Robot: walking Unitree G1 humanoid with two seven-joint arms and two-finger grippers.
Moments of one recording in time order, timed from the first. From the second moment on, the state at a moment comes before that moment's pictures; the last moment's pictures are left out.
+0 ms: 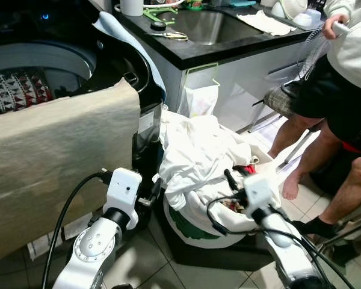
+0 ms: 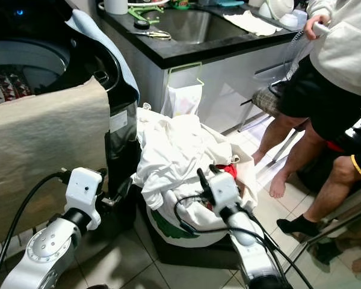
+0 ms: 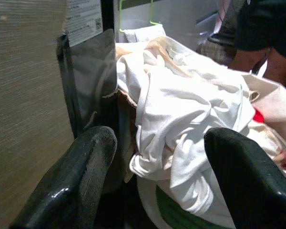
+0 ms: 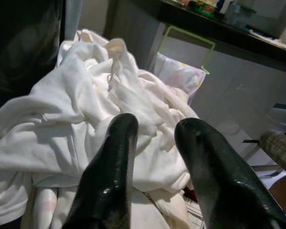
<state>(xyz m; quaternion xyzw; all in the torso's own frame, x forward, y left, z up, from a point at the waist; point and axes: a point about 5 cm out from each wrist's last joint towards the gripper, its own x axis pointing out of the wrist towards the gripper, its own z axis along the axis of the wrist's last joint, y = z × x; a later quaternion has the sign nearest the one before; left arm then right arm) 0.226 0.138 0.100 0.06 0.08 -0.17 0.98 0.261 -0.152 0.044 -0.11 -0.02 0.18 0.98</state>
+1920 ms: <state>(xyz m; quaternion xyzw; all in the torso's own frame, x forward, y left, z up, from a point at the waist) 0.186 0.164 0.118 0.11 0.04 -0.11 0.99 0.264 -0.166 0.037 -0.08 0.01 0.06 0.99</state>
